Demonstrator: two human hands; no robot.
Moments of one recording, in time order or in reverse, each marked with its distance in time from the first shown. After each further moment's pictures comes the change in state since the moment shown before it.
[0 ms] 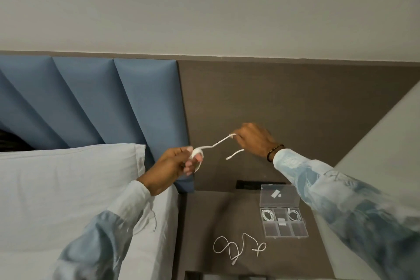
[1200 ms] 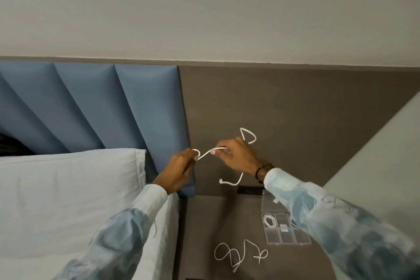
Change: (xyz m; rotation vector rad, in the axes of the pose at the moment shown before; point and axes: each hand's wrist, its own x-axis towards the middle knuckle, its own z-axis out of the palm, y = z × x) left_hand 0.033 -0.029 -0.022 1.152 0.193 0.407; right_hand 0.000 -0.050 0.019 0.479 0.061 0.052
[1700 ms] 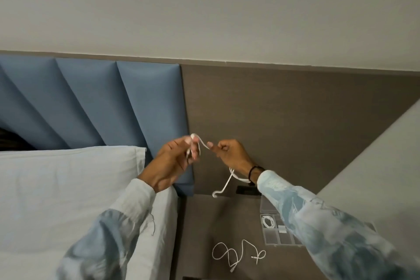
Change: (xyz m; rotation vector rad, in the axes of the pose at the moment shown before) left_hand 0.009 0.036 -0.033 -1.523 -0.032 -0.372; right_hand 0.005 -0.009 0.027 0.542 0.068 0.313
